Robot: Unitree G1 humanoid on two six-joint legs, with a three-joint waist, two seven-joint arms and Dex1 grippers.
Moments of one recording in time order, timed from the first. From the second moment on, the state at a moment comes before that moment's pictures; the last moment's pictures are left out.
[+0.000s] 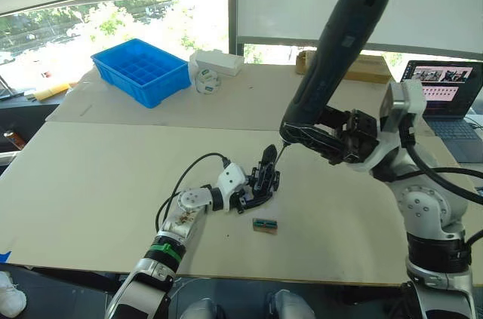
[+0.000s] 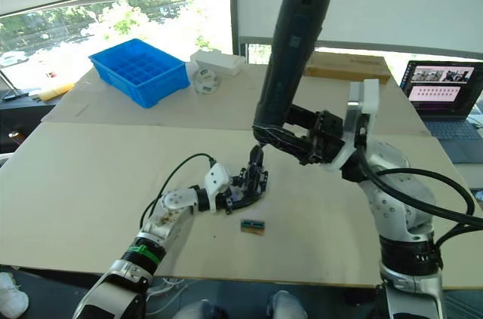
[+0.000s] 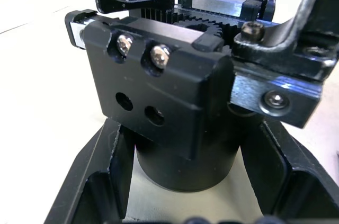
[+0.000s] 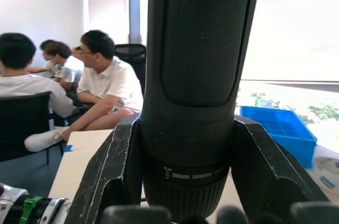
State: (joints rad) left arm -0.49 0.19 -0.22 0.48 -0.12 -0.08 -0.89; right arm -0.48 -0.53 -0.18 -0.34 0.85 0.46 0.90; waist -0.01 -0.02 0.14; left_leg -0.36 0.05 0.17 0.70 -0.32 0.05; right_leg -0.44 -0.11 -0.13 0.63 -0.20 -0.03
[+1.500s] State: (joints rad) left arm -0.13 0.67 0.11 0.27 -0.42 -0.02 -1.27; right arm -0.01 -0.67 -0.54 -0.47 0.85 0.38 0.88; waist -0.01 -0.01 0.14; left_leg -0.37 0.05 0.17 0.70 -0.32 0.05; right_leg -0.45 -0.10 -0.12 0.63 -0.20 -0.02
